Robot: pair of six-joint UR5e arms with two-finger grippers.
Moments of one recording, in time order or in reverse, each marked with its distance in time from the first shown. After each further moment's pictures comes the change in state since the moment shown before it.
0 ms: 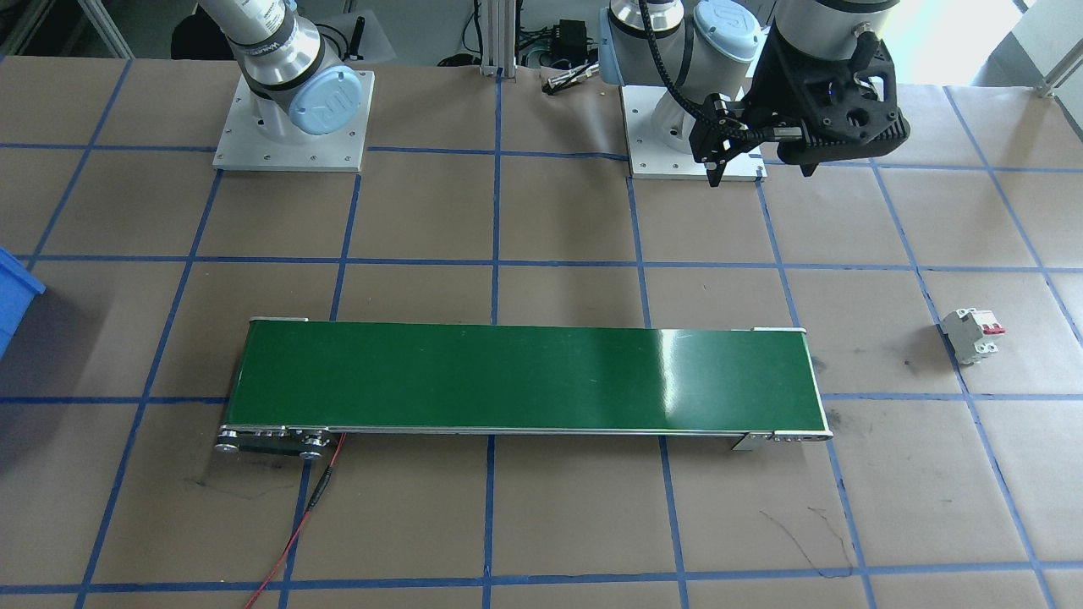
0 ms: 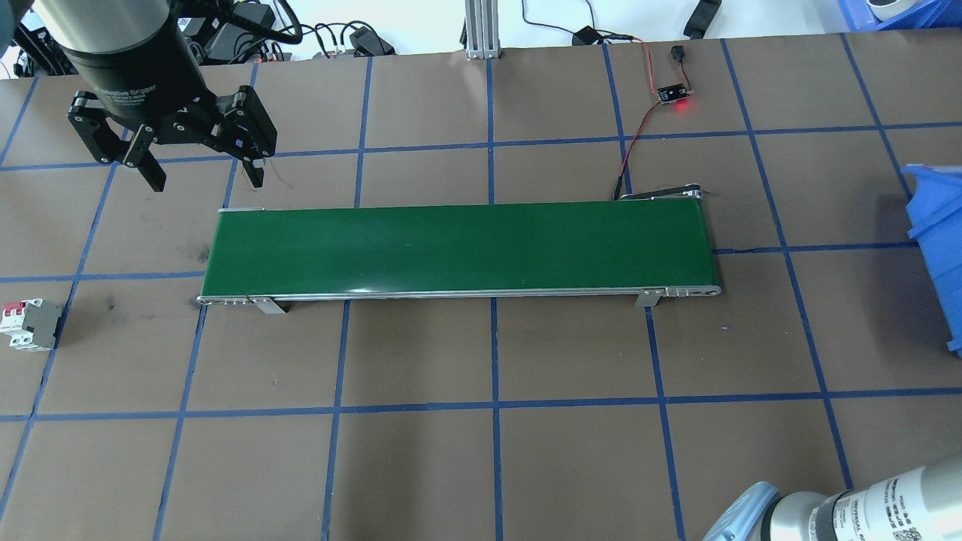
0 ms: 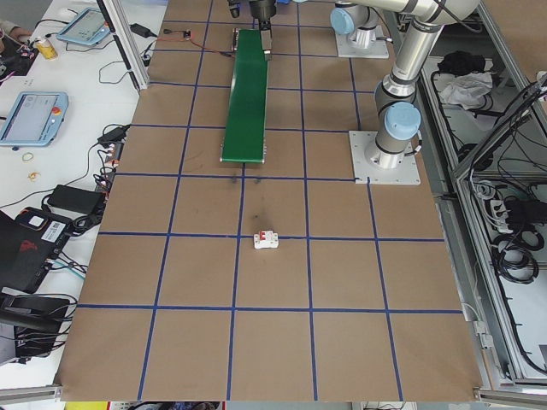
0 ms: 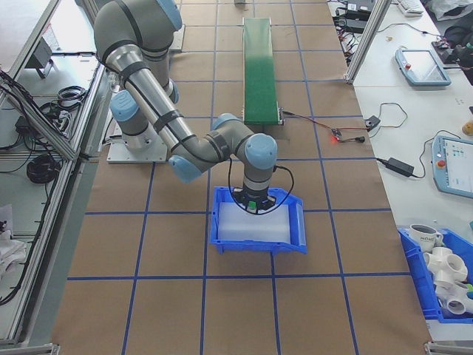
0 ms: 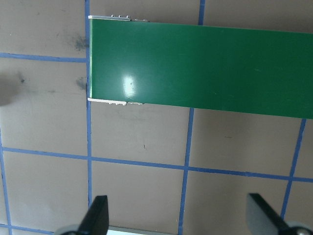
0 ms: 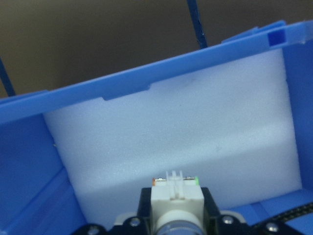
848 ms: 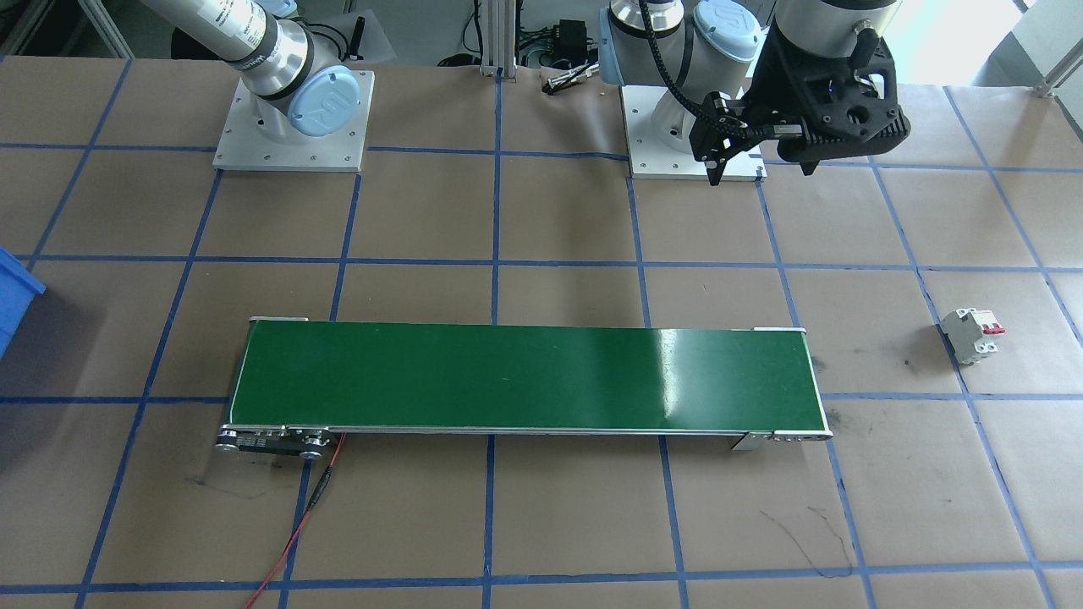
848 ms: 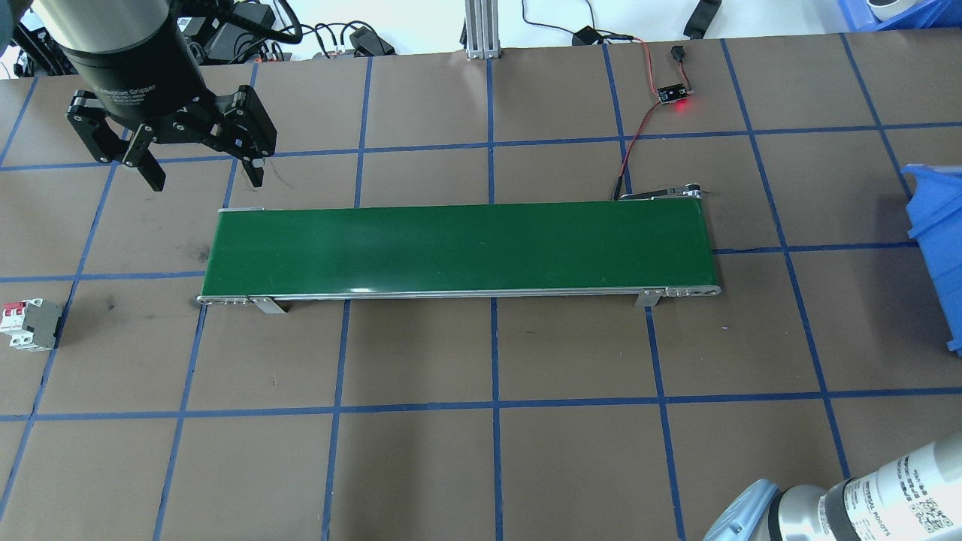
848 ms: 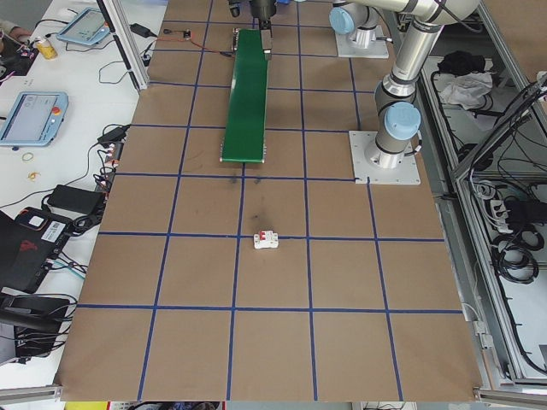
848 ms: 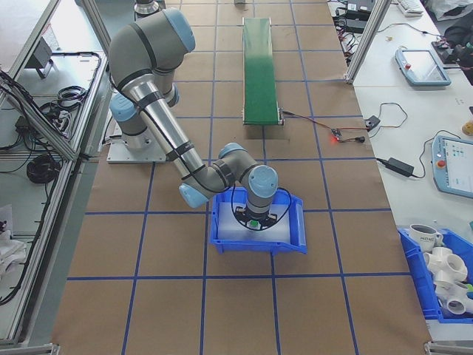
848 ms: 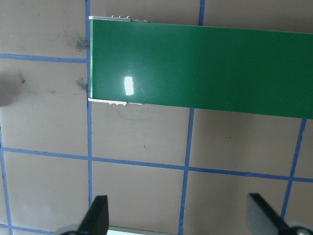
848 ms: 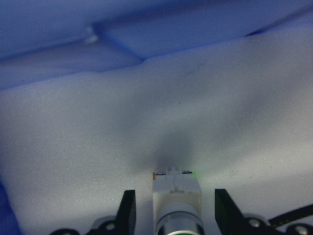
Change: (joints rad) left arm -0.001 0.001 0.001 0.000 0.002 0.000; right arm -0.013 0.154 0.020 -0.151 0.012 -0.073
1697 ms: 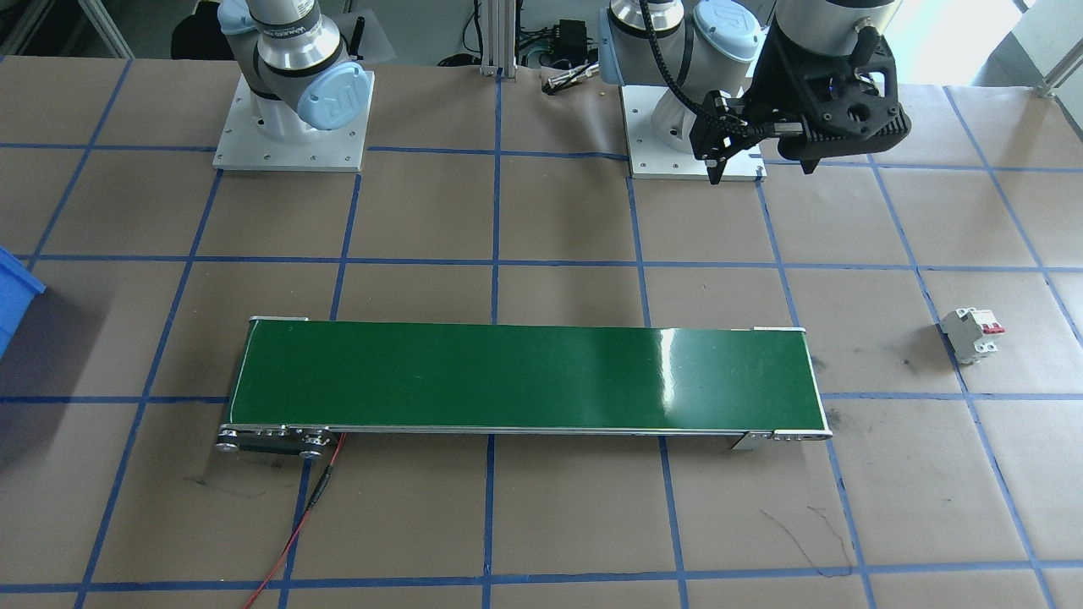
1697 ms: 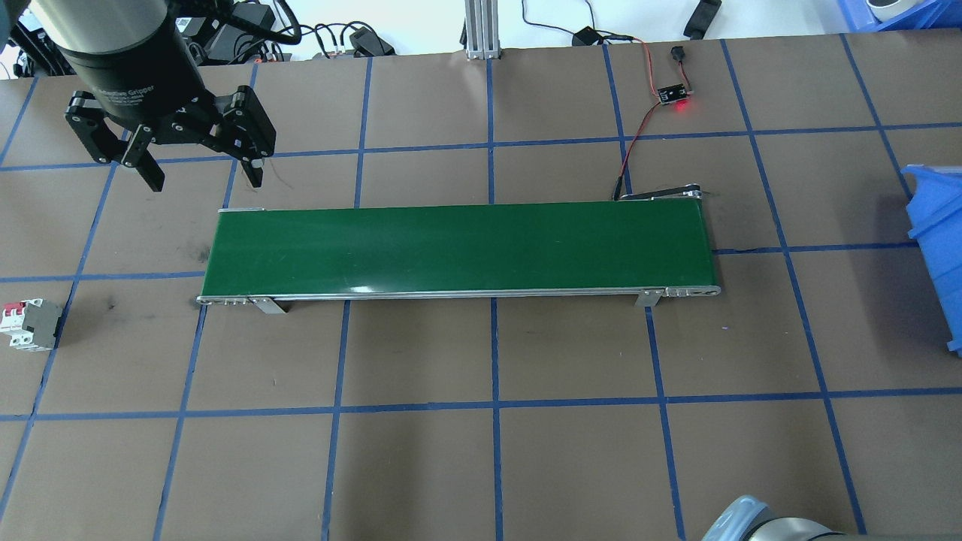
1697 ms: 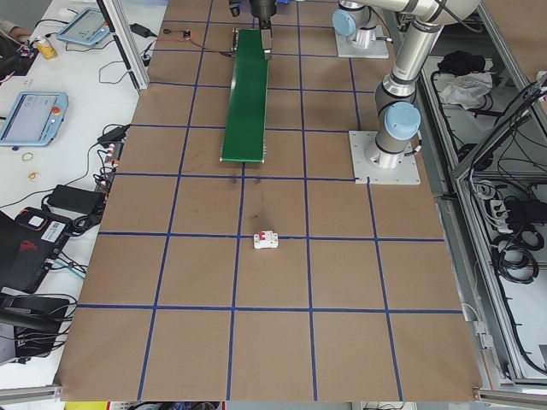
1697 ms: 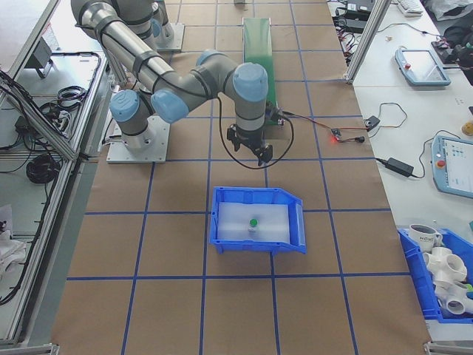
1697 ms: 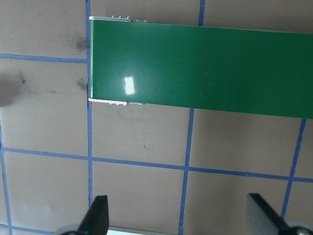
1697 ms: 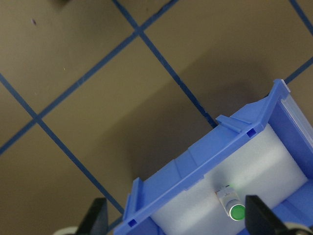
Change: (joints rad) left arm 0.000 0.002 0.000 0.000 0.000 0.000; right arm 0.112 -0.427 -0.014 0.440 0.071 0.553
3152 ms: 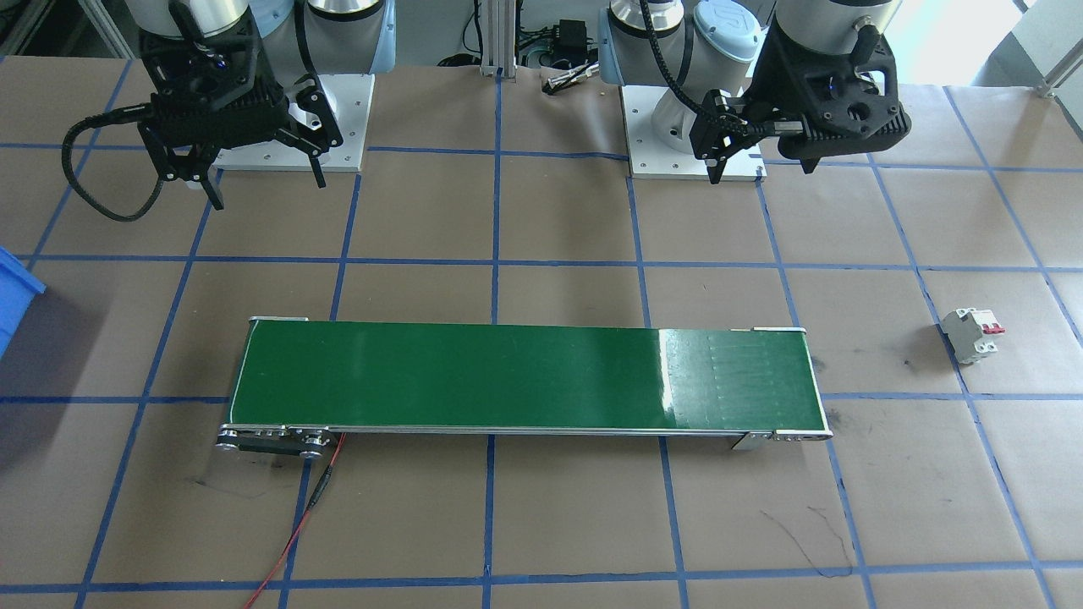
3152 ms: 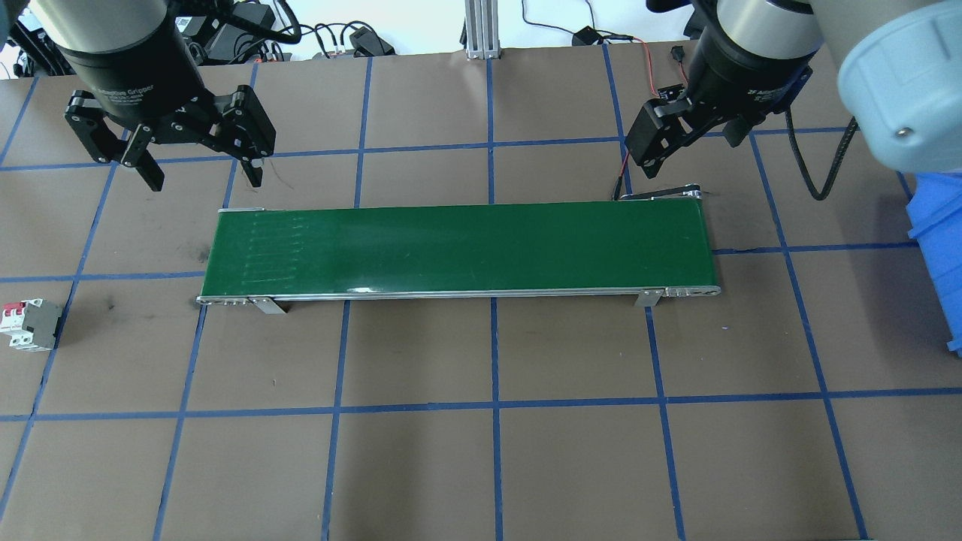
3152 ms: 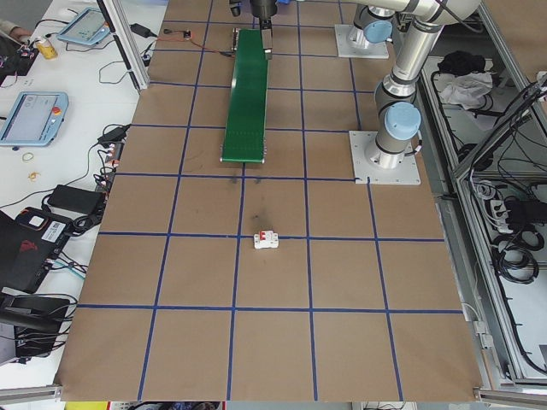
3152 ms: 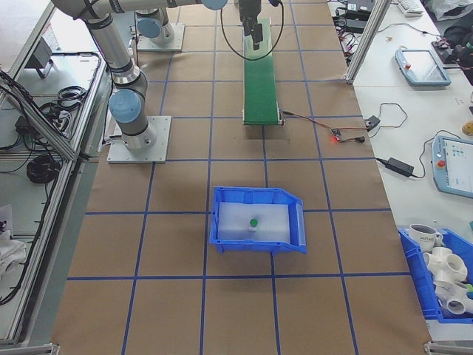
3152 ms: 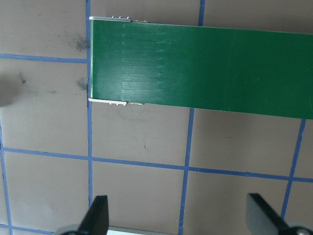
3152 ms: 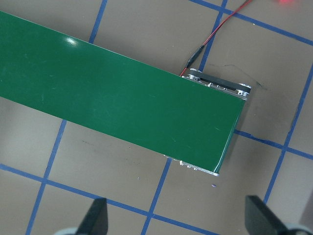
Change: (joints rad) left arm 0.000 0.002 0.000 0.000 0.000 0.000; right arm 0.865 -0.110 -0.076 0.119 -0.037 1.416
